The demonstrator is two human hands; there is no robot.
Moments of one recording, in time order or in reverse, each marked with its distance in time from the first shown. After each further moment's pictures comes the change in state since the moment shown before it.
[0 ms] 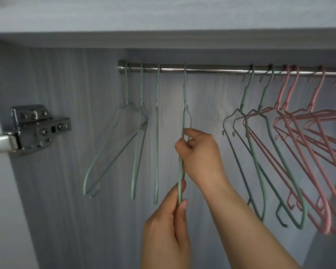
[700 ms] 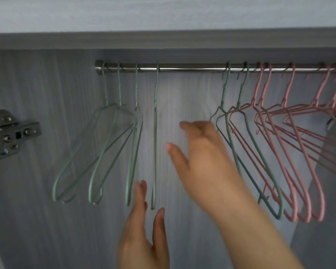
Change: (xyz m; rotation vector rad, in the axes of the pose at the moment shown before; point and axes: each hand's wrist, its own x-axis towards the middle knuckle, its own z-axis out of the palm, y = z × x) left_hand -0.018 -0.008 0.005 0.080 0.201 0.084; right_hand -0.046 -0.033 -0.050 -0.534 0.008 -0.239
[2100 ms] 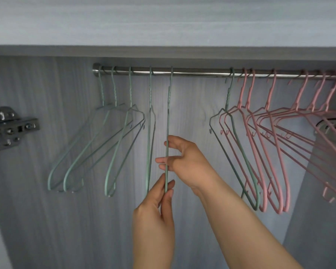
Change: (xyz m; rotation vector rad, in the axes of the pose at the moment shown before) left_hand 0.005 0.030 0.030 -0.146 -0.174 -0.273; right_hand 0.013 0.036 0.021 0.815 -0.324 0.405
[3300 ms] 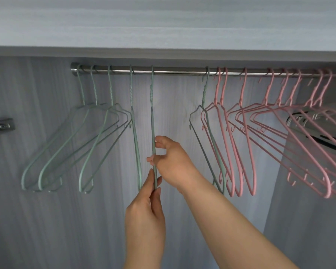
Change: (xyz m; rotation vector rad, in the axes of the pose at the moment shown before) left_hand -0.013 -0.002 0.015 0.129 0.024 0.079; right_hand -0.021 -0.002 -0.007 -0.340 0.049 -0.061
